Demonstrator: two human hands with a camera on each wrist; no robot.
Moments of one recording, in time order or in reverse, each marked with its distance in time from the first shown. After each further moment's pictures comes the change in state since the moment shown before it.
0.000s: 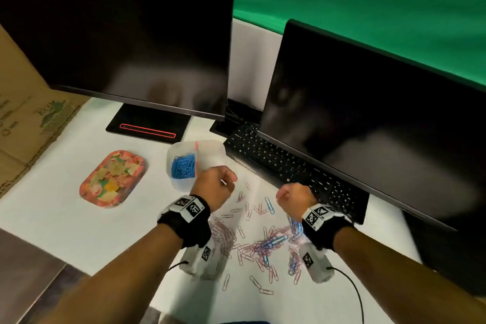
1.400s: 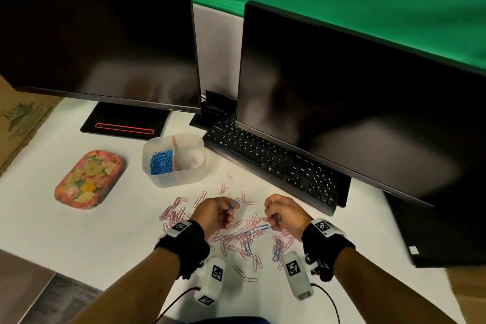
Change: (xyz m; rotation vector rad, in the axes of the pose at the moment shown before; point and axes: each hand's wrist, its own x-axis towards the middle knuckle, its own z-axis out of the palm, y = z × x) left_hand -0.030 -0.030 0.073 -0.778 -0.292 -0.487; right_hand -0.035 0.051 0.031 1.059 -0.329 0.043
